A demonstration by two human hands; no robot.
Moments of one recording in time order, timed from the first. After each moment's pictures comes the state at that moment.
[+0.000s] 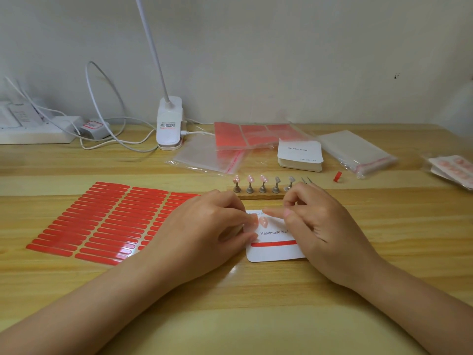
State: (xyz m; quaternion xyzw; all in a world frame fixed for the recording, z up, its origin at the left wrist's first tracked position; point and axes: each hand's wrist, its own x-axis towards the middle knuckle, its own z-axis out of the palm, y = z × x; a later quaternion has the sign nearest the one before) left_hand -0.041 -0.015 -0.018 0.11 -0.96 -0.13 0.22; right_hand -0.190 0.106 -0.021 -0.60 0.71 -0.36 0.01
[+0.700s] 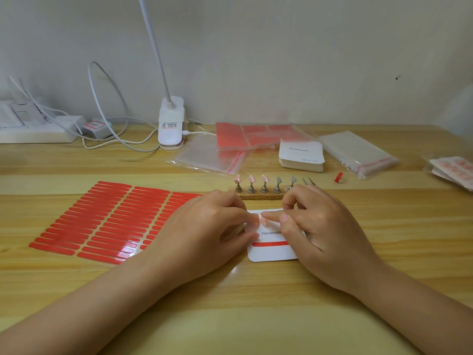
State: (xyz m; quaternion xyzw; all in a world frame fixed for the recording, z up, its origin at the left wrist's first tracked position) left_hand -0.039 -0.015 -0.018 0.10 -0.96 -0.14 0.22; right_hand -0.186 0.107 -0.022 -0.63 0.71 -0.30 -0.09
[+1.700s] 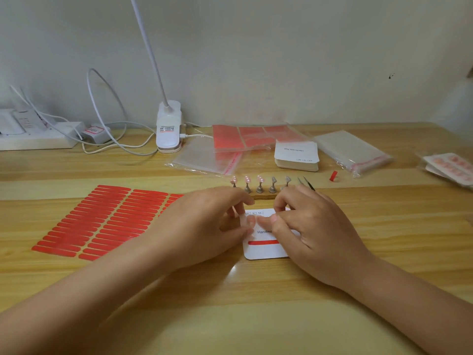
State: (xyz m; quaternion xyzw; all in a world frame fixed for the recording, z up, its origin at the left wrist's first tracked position) left_hand -0.044 -0.021 -0.006 0.14 -0.96 -0.17 0.19; right_hand -0.185 0.108 -0.021 -0.63 0.73 -0.26 -0.09
